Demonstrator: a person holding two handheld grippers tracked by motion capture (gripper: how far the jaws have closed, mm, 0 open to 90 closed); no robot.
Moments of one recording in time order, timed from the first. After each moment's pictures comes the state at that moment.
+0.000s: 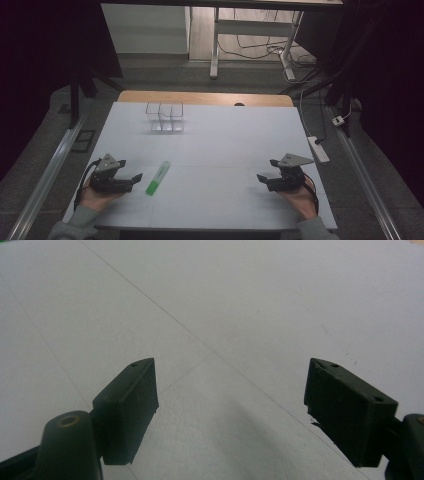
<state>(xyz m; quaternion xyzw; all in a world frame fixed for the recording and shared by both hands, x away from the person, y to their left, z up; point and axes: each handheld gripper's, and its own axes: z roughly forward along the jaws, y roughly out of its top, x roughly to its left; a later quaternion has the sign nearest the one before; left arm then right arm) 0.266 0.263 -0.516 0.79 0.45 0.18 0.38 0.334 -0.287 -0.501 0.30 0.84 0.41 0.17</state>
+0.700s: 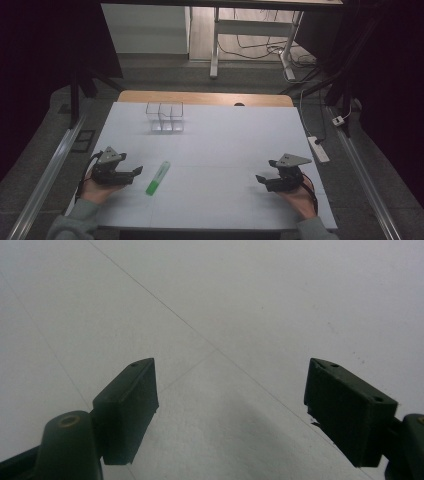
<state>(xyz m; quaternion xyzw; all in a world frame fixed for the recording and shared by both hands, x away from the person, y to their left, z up) 0.288 0.265 -0.511 0.79 0.44 0.19 0.38 0.336 -0.284 -0.504 0.30 0.85 0.40 0.17</state>
